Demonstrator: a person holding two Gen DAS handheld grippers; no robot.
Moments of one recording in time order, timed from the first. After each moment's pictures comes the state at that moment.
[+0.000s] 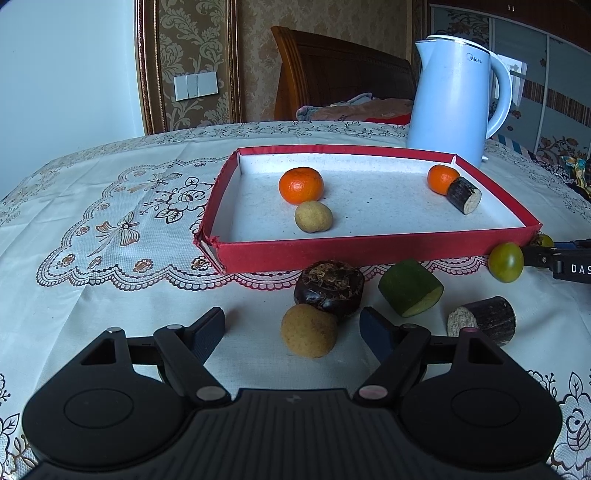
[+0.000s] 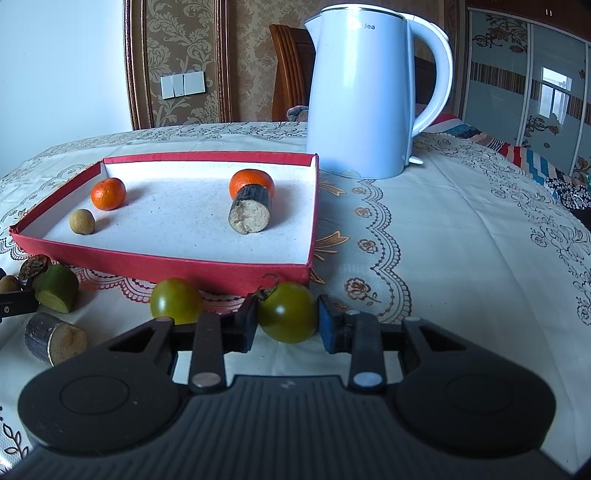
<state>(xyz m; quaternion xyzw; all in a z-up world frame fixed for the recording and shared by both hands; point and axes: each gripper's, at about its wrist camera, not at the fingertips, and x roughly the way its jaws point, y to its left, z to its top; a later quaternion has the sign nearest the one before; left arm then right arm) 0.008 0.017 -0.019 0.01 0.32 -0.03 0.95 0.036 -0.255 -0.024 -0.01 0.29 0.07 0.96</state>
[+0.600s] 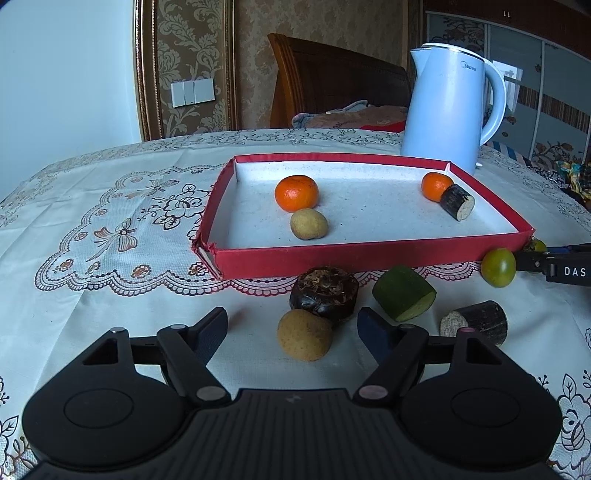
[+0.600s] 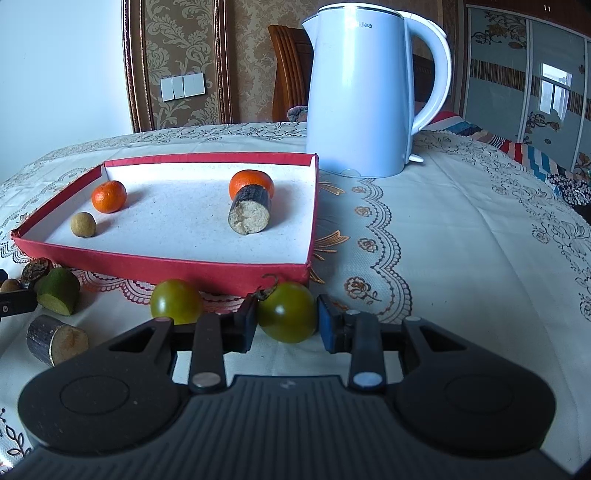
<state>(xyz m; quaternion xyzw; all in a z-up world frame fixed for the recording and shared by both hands) 0.004 0.013 -0.018 0.02 0.31 -0.04 0.95 0.036 -0.258 -0.025 0.00 0.29 0.07 0.96</state>
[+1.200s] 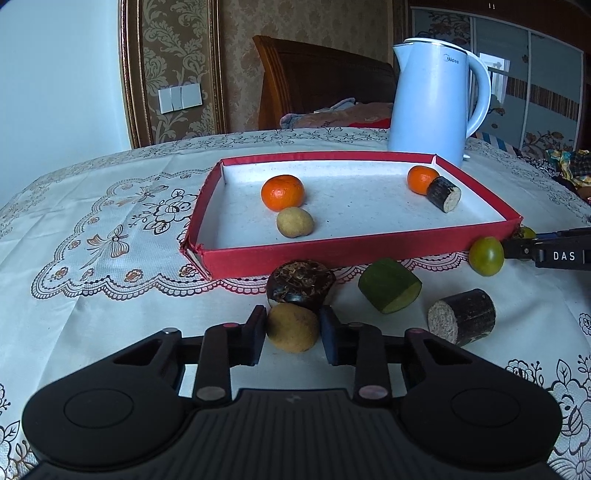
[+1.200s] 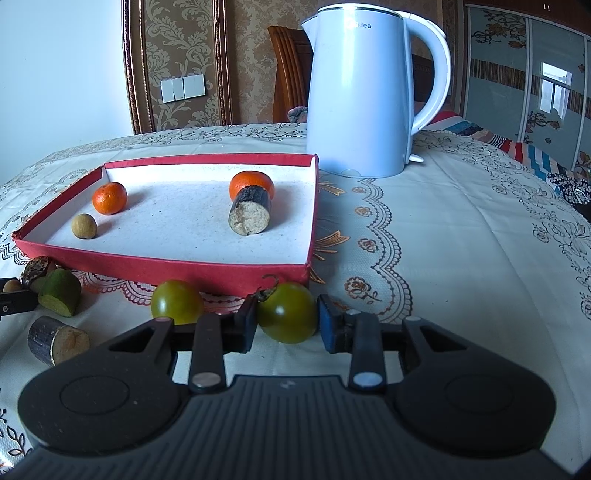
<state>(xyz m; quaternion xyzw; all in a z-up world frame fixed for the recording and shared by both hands) -0.001 0.007 -0.017 0.03 0.31 -0.05 0.95 0.036 -0.258 -0.024 0.00 0.28 0.07 0.96</state>
